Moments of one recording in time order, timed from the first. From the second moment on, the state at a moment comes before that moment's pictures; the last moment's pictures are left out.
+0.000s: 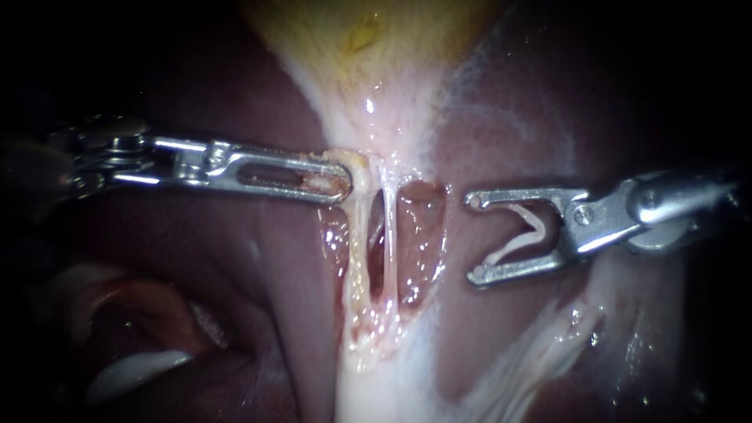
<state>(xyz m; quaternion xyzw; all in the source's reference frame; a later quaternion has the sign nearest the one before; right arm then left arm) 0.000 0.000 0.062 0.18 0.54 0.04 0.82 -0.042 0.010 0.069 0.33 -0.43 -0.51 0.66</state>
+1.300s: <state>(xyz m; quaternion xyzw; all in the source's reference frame) 0.006 -0.002 0.064 0.19 0.54 0.07 0.82 -0.038 0.009 0.060 0.34 -0.44 -0.52 0.65</state>
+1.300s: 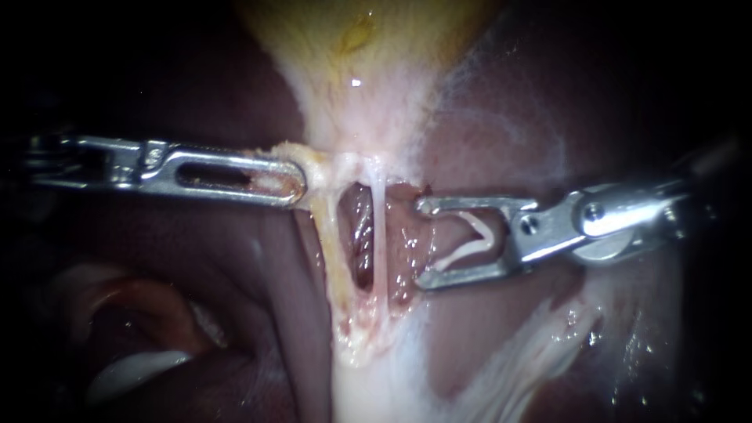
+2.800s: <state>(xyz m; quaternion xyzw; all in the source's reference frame) 0.019 -0.010 0.072 0.32 0.54 0.09 0.78 -0.038 0.009 0.060 0.34 -0.44 -0.52 0.65</state>
